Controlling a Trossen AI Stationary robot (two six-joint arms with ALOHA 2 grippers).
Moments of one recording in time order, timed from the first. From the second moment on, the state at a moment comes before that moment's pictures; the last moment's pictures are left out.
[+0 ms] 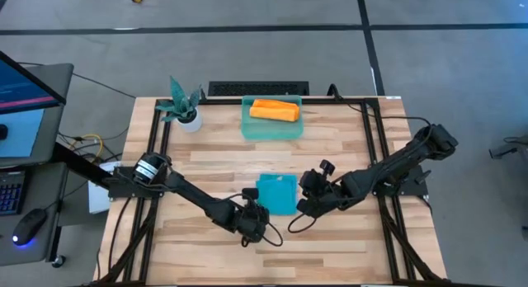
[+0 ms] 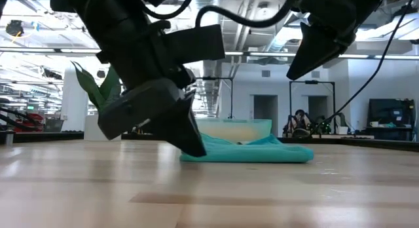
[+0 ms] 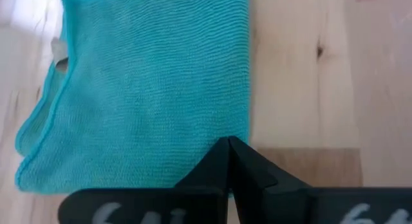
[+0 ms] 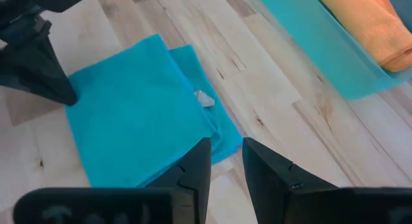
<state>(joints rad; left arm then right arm) -0.44 2.05 1.25 -0.35 -0.50 -0.28 0.46 1.51 0.99 -0.66 0.65 0.75</state>
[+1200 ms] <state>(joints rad) -0.74 1.72 1.25 -0.75 -0.92 -0.47 0.59 1.51 1.03 -0.29 0.66 0.28</state>
